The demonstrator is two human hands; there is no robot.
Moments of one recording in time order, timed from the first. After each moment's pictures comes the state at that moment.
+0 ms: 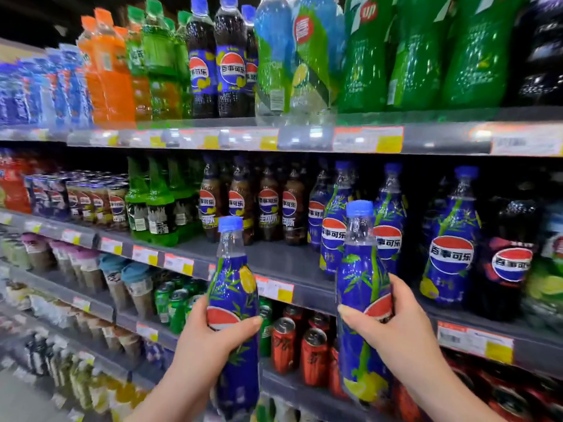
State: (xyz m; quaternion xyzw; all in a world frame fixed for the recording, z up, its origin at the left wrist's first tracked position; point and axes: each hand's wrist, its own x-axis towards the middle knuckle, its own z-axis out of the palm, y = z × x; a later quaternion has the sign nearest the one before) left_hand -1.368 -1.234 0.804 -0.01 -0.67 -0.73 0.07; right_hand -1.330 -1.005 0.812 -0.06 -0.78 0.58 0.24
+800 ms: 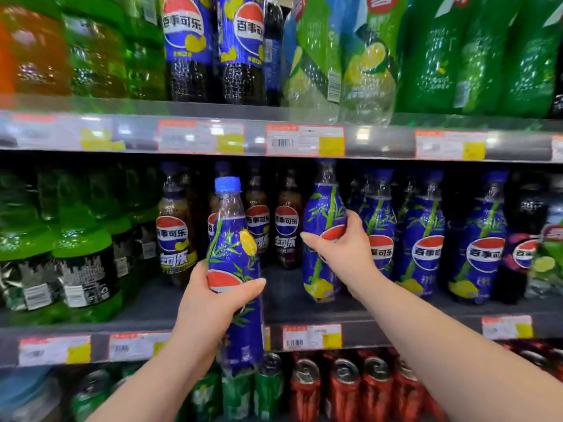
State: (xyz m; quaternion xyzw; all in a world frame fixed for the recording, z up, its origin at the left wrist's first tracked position) left_hand -1.594 -1.301 0.840 -0.20 -0.63 -0.75 -0.08; right_hand -1.548 -1.109 0.874 -0.23 -0.76 0.44 0.42
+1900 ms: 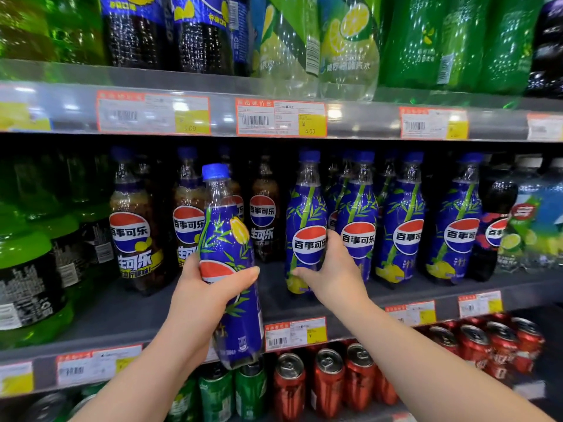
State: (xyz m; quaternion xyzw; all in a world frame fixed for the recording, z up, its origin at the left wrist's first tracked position) left_hand -1.606 -1.274 0.840 -0.22 -0.60 -0.76 -0.14; right_hand -1.540 -1.101 0.826 -0.32 -0.83 0.32 0.34
